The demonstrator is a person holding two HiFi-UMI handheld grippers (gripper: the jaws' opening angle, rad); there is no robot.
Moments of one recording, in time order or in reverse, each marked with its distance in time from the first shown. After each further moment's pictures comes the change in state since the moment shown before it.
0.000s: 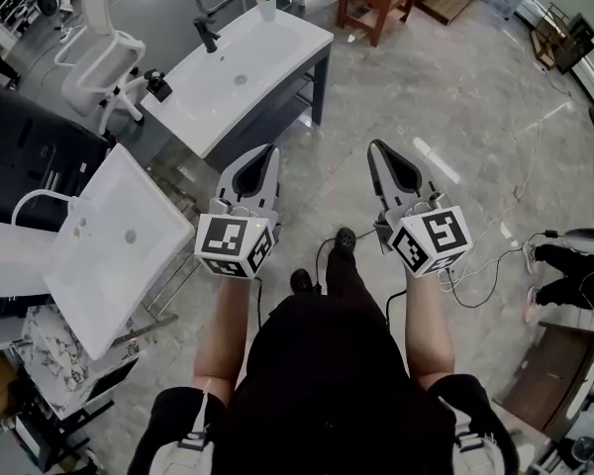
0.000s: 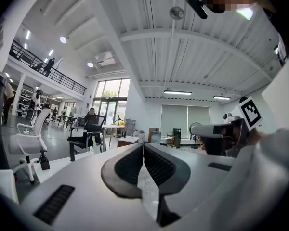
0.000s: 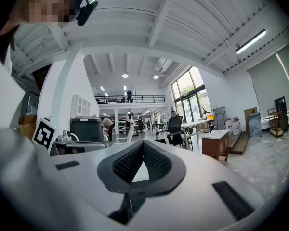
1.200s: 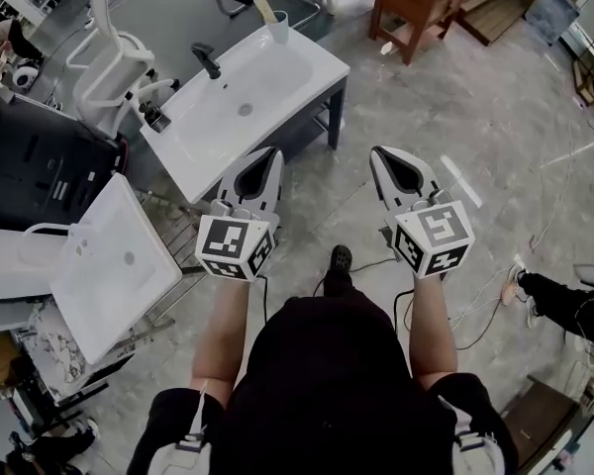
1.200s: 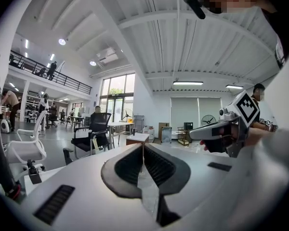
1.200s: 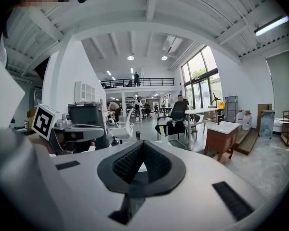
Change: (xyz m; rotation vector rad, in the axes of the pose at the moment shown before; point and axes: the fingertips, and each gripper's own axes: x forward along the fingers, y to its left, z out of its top) left arm 0.193 0.052 0.011 0.035 0.062 0.117; right arm 0.153 -0.161 -0.001 -0.059 0.224 0.118
